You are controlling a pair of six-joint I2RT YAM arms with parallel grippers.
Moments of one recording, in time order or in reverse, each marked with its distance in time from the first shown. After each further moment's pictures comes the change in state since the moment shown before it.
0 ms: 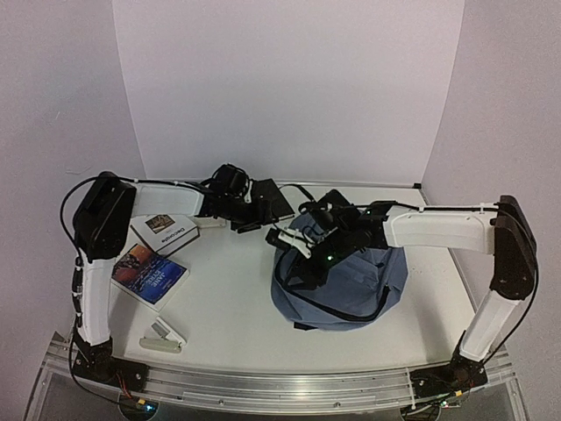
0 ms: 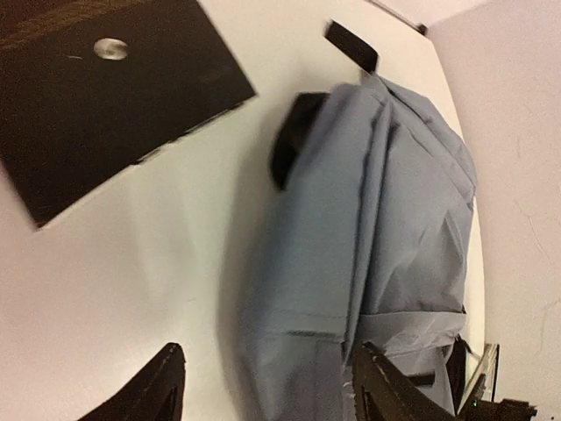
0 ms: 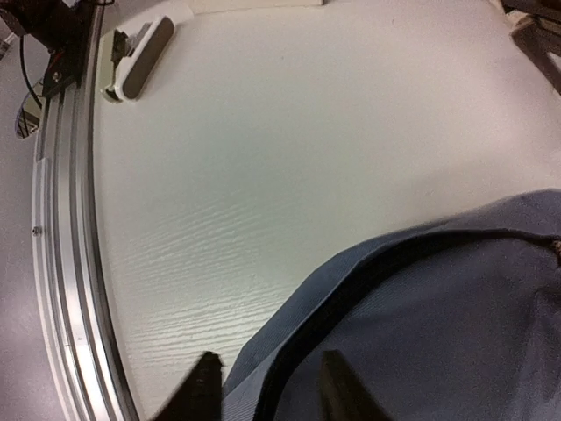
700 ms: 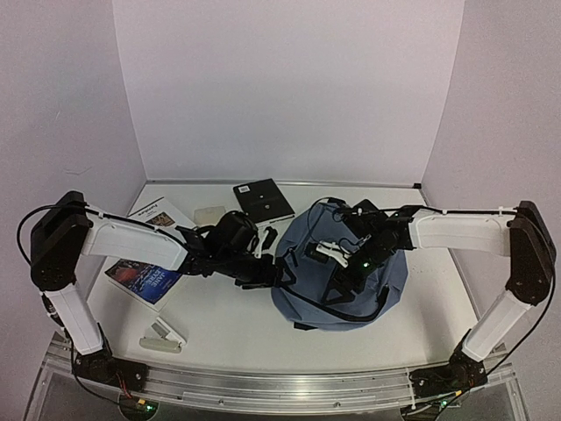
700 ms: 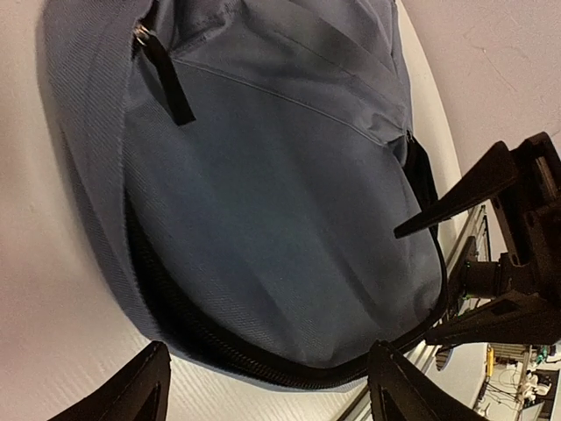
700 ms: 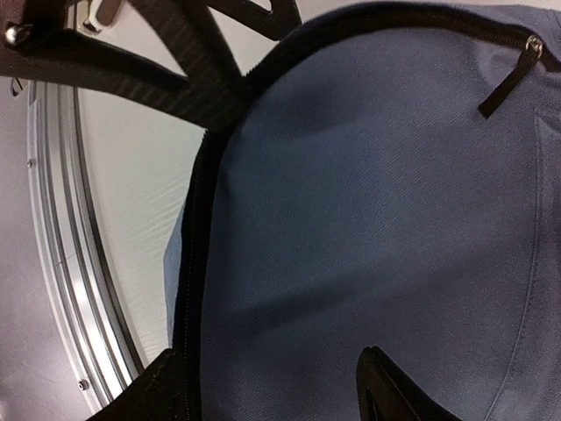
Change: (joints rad) left arm -0.320 -0.378 -0.529 0.143 -0.045 -0.104; right arm -0.152 -0.120 -0.183 -0.157 -0.069 -0.075
